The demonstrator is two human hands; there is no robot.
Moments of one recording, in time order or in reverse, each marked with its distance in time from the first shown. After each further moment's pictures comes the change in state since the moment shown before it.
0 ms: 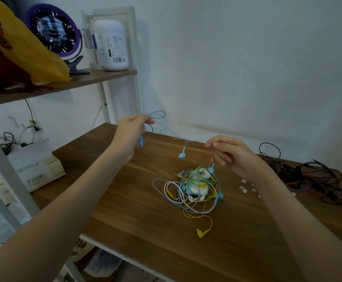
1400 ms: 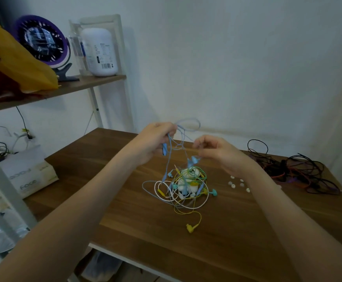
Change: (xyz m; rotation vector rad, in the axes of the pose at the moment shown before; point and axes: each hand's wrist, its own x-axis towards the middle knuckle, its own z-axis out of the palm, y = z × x) left_hand -0.029 0.017 0.049 0.037 -0.549 0.022; right_hand -0.013 -0.011 0.005 -0.322 0.026 -0.010
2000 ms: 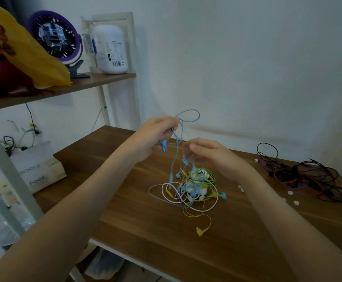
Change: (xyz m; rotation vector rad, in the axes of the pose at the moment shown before) left_hand -0.005 0.001 -0.028 -0.014 0.031 0.039; right_hand 0.019 -0.007 0.033 0.009 -0.093 0.057
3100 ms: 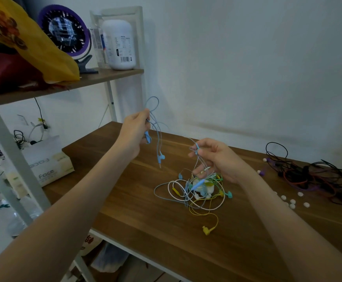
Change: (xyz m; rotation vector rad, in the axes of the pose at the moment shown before) left_hand 0.001 -0.021 -0.035 -0.157 0.475 -0.100; right_hand 0.005 0.011 0.011 0.235 0.048 0.136
